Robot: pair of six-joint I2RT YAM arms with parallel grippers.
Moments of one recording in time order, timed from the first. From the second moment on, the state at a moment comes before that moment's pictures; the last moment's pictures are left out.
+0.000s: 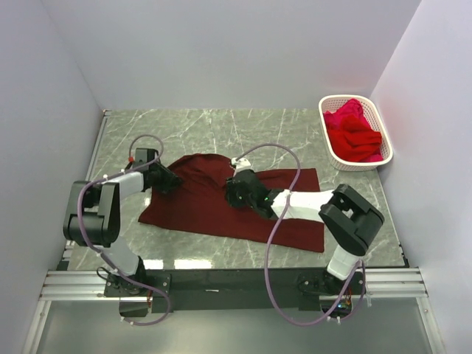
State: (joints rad) left arm -0.07 1.67 0.84 -0.11 0.16 -0.98; right arm 0.86 1.71 0.88 0.19 0.16 0.47
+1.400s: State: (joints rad) left arm -0.03 1.54 1.03 -0.23 0.34 -0.78; right arm 0.61 2.30 1.77 -0.25 0.03 0.52
